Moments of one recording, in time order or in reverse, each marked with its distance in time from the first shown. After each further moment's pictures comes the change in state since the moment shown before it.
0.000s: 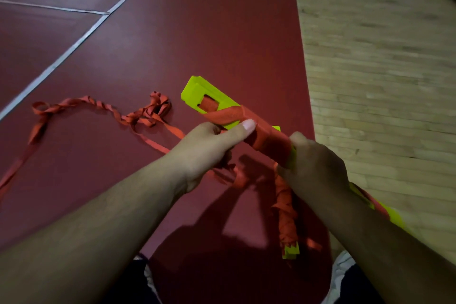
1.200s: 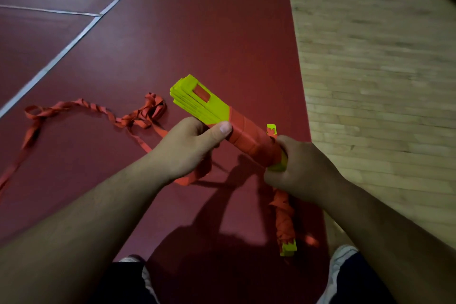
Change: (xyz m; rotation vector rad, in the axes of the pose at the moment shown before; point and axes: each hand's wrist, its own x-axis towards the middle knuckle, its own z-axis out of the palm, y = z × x) left_hand 0.005 -0.005 -0.026 0.355 -0.072 0.297; right_hand 0.005 0.010 -0.003 0.277 -0.208 -0.109
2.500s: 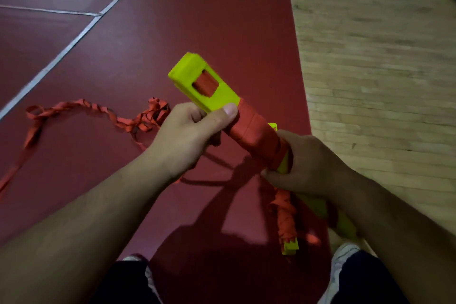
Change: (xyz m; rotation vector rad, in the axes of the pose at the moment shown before) left_hand -0.006 0.027 -0.001 -0.153 0.150 -0.040; right_hand -0.001 0.001 -0.012 0.026 -0.012 -0.209
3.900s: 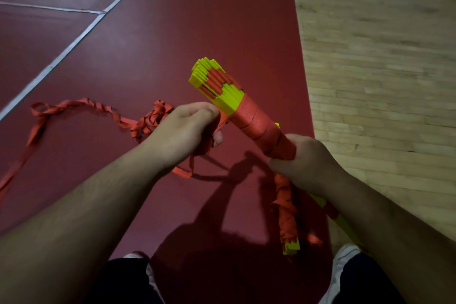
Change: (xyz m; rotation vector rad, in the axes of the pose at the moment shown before) left_hand 0.011 -0.014 -0.014 0.110 -0.103 -0.048; right_hand 0.007 -0.004 0.015 0.086 0.072 0.301
